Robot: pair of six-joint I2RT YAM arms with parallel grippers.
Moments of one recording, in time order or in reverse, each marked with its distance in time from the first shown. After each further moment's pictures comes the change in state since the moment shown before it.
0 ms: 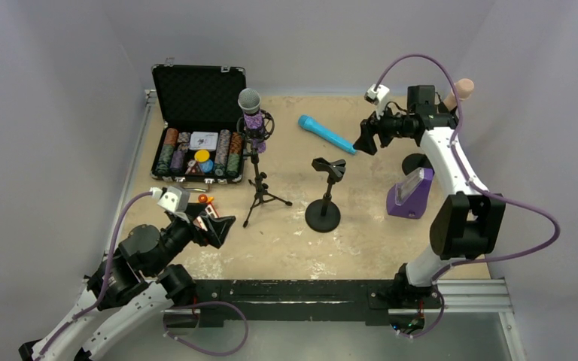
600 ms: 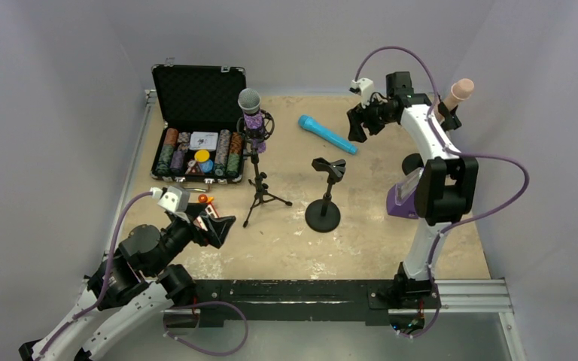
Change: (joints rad) left arm 0.000 0.000 0.000 0.000 0.000 0.000; right arm 0.052 0.321 0.288 -0.072 0.239 0.060
